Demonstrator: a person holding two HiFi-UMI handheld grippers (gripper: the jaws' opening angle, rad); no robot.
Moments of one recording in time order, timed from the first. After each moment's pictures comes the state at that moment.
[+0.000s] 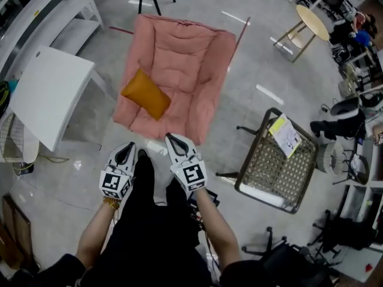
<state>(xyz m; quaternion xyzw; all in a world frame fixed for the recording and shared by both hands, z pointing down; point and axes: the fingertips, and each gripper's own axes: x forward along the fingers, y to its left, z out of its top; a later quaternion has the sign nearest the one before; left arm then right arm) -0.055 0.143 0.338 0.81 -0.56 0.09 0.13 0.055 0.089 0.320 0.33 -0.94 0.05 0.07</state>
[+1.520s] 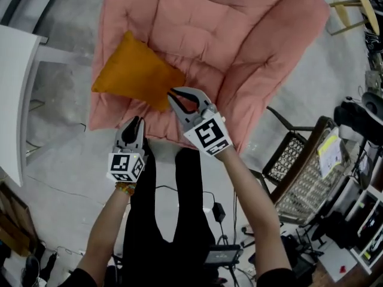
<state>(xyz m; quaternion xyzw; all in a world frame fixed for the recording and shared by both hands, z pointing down) -0.146 -0.057 0.722 0.73 -0.61 0.08 0.29 -0.081 -0.156 0.657 0.16 -0.96 0.05 0.22</state>
